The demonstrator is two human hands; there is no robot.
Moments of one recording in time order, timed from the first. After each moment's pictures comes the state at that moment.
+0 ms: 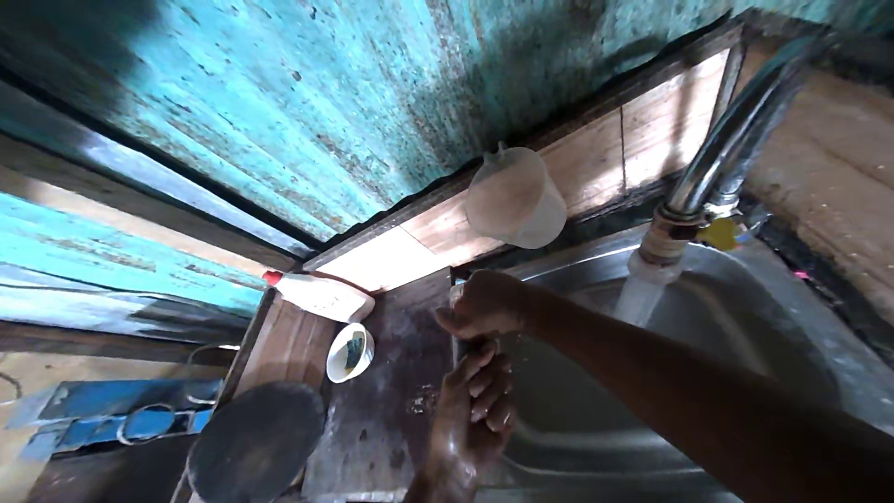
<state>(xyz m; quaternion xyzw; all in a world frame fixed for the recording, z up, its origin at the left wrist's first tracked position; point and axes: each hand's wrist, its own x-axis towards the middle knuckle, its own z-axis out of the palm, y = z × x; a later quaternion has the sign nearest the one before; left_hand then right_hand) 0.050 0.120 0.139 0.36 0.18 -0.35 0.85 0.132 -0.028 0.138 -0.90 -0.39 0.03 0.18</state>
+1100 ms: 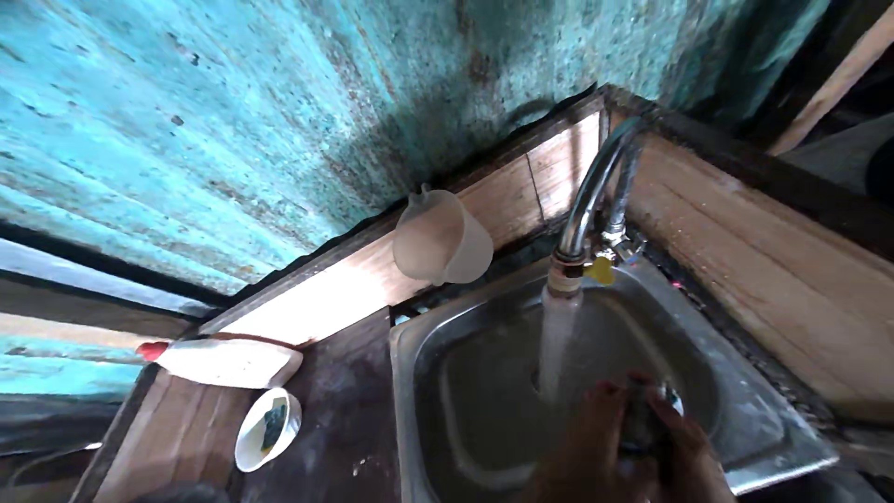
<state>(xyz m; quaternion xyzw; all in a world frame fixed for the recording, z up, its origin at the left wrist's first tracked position) -0.011 0.012 0.073 0.72 -0.41 -0.38 0.41 -0.107 -0.079 0.030 -0.29 0.39 -0.25 0.84</state>
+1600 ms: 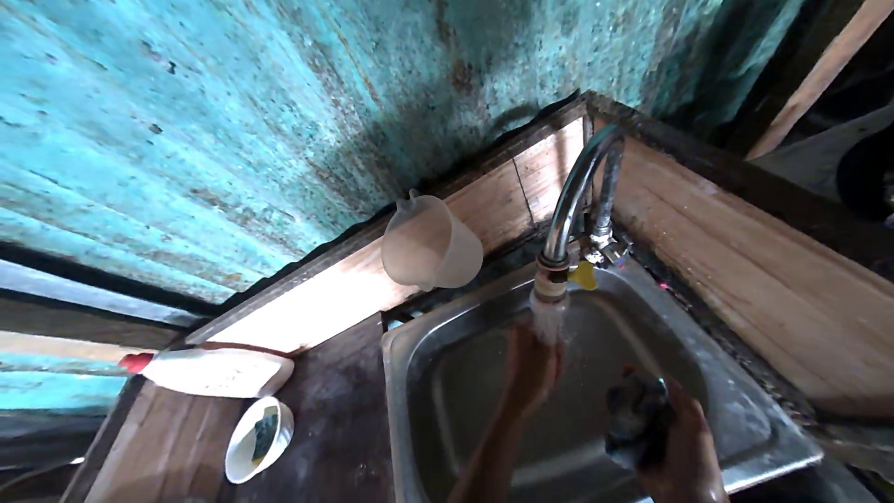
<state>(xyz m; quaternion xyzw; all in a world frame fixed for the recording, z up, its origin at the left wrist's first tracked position) 0.060 -0.035 0.063 0.72 -0.13 -0.36 0.58 -0.093 -0.094 0.030 -0.23 0.48 -0.25 0.81</state>
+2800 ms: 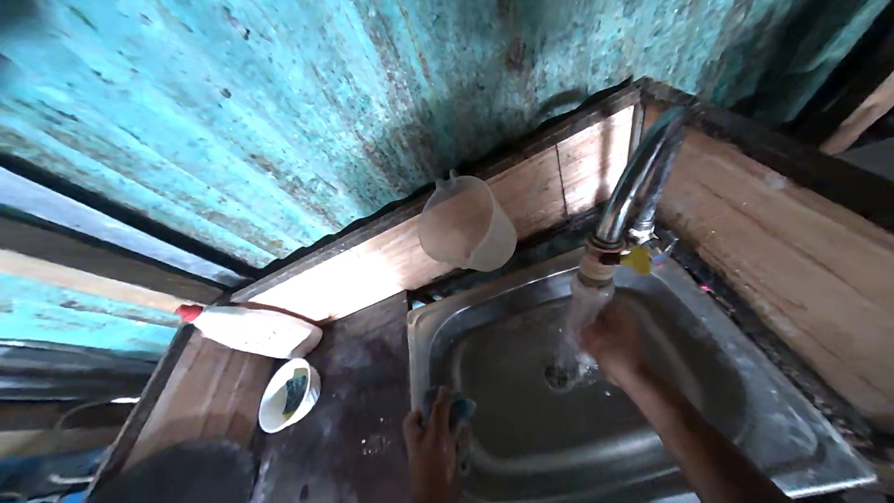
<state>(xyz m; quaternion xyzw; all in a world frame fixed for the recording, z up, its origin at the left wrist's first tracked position) 0.034 0.124 0.065 0.70 0.16 -0.07 0.69 0.005 -0.113 0.057 -0.70 0.32 -0.10 0.63</state>
